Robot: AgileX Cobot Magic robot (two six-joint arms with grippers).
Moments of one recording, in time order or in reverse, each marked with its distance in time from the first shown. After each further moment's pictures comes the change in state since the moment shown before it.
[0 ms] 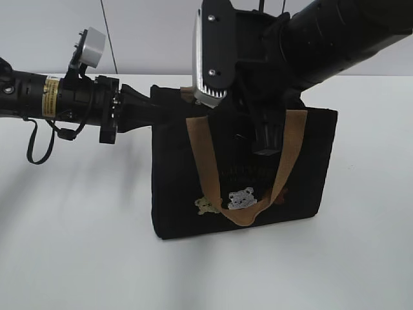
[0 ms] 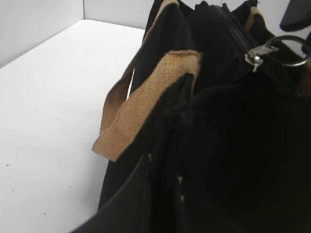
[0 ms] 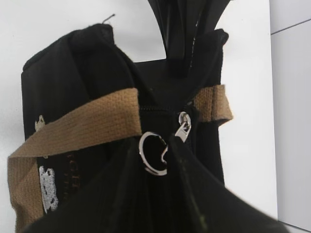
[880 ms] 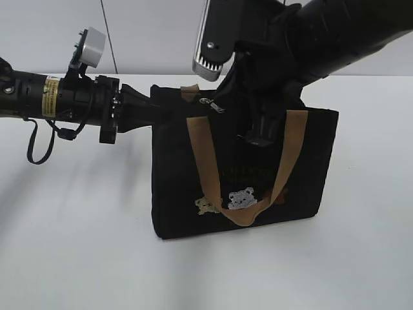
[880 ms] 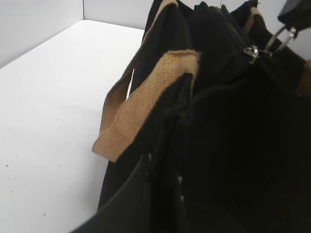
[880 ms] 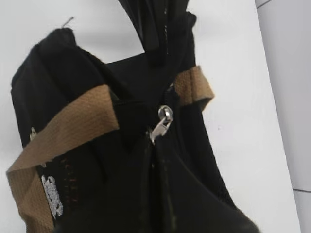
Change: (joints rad) left arm 0.000 0.000 0.000 0.000 0.000 0.000; right arm 0.000 -0.014 -0.001 -0.081 -0.012 0.245
